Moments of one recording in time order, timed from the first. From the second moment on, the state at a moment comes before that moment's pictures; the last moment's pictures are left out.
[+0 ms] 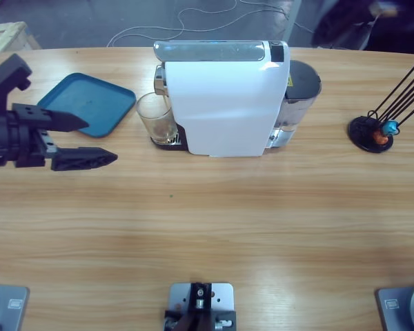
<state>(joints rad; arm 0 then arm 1) -0.73 1.30 -0.75 0.20 -0.19 0.08 0.68 1.65 -1.74 1.11 -0.12 0.31</state>
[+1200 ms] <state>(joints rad) -0.76 1.23 -0.74 0.31 -0.17 0.11 0.68 1.11 -0.88 0.48 -0.04 0.26</state>
